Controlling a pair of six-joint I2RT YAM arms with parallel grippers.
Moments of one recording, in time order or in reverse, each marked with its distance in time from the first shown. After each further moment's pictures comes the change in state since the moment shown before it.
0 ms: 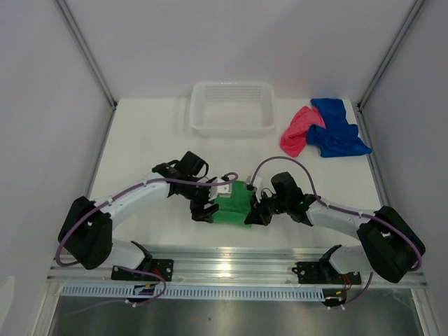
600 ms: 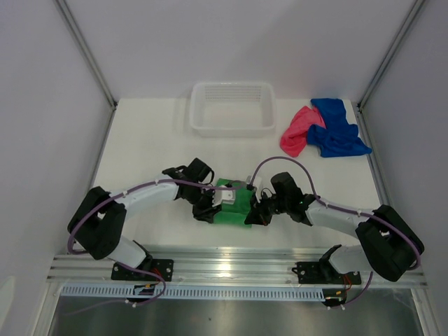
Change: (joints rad) left arm -0.045 0.108 -0.057 0.071 -0.043 -0.008; right arm -0.001 0.008 0.000 0.004 0.000 0.004
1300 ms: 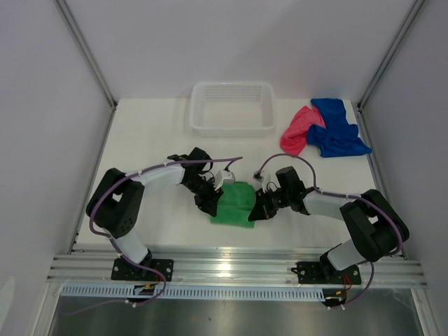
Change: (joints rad) left arm 0.111 0.206 0.144 -0.063 0.132 -0.166; right arm -0.144 0.160 0.033 -0.013 -0.098 0.209
